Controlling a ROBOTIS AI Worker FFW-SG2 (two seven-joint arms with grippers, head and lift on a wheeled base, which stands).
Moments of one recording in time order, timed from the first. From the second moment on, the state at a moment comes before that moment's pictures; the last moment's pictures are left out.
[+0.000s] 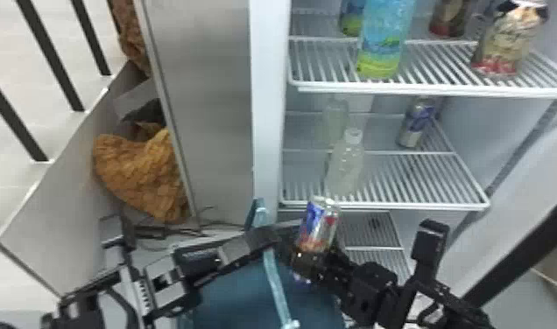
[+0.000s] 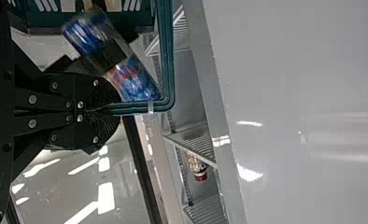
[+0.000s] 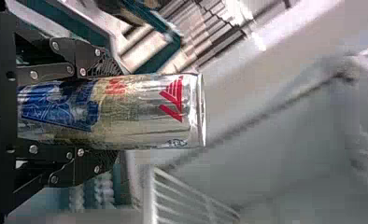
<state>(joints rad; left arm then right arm) 0.21 0.06 0.25 -1.90 1.32 1.29 -0.45 0.40 -0.14 0.06 -2.12 -0.50 0.63 0.51</state>
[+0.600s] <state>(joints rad) 0.22 0.06 0.25 -1.90 1.32 1.29 -0.44 0.34 -0.16 0.10 -2.02 -0.56 0.59 0.55</state>
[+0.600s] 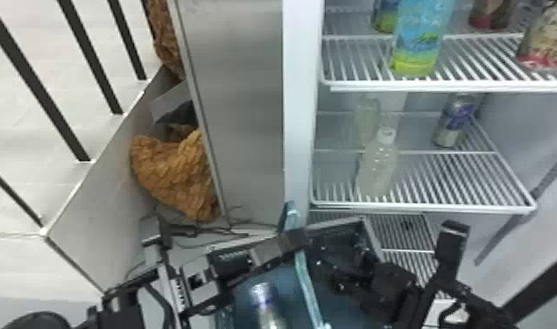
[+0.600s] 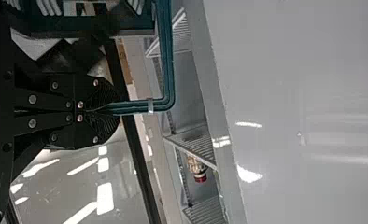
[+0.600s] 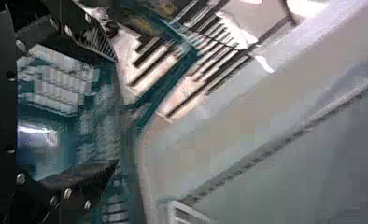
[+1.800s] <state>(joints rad) 0.22 0.06 0.25 -1.90 1.33 1.29 -0.44 0.39 -0.11 -0.21 -2.03 -0.46 0.03 0.36</state>
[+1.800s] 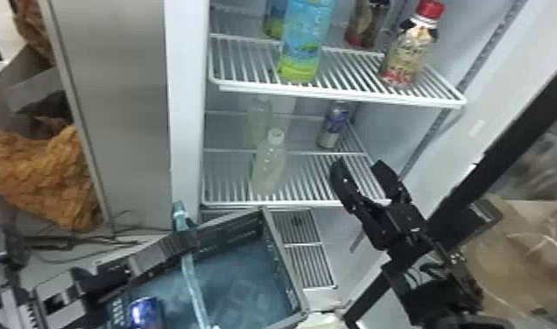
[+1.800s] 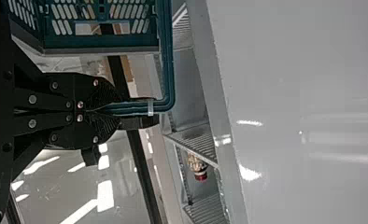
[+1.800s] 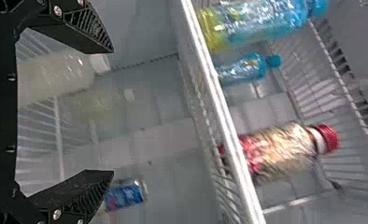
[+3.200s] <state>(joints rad) 0.16 0.06 0.21 -1.89 1.33 1.28 -0.44 0.07 -0.11 -0.20 -1.61 -0.34 -0.08 0.21</state>
